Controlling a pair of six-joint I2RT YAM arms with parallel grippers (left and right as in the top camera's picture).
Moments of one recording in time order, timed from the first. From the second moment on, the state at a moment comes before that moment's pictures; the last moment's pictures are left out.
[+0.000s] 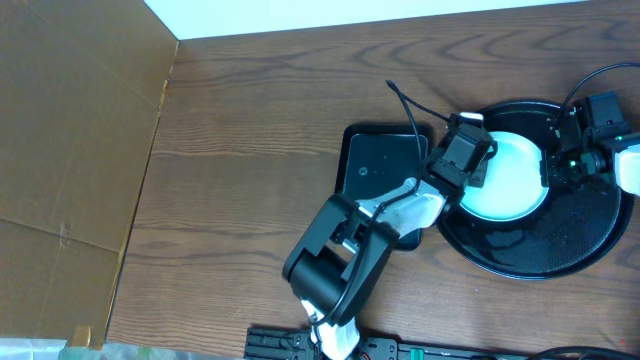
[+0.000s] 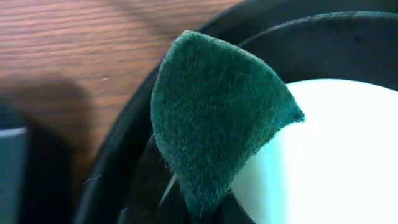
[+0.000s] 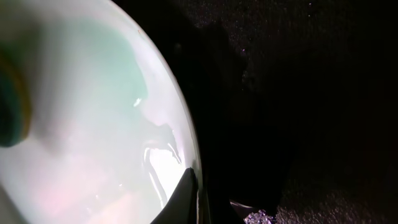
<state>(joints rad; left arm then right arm) -0.60 1.89 0.96 0.06 -0.25 -0.32 0.24 1.88 1.06 -0.40 -0.29 0.19</state>
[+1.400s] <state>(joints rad) -0.69 1.79 0.94 -0.09 -0.37 -0.51 0.24 1.88 1.06 -0.40 -0.29 0.18</state>
